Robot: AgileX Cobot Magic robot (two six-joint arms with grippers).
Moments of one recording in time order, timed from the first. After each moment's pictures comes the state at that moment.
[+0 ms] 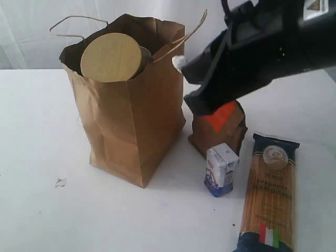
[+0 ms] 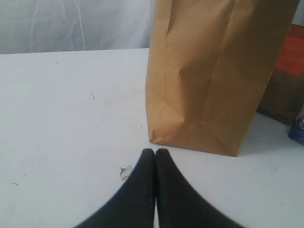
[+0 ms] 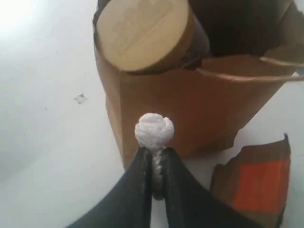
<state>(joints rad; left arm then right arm) -0.38 0.00 0.02 -0.21 0.22 0.08 0.69 1.15 -1.13 0.16 0.67 -0.36</state>
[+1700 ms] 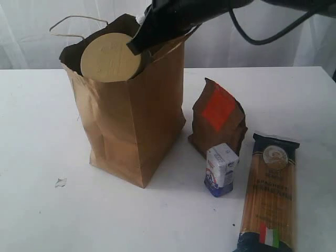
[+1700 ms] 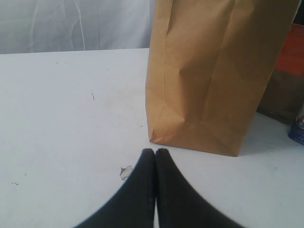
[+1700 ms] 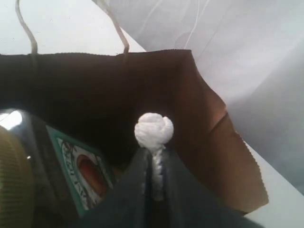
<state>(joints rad) -0.38 0.00 0.02 -0.21 0.22 0.08 0.62 1.71 -1.57 -0.02 0.47 -0.34</state>
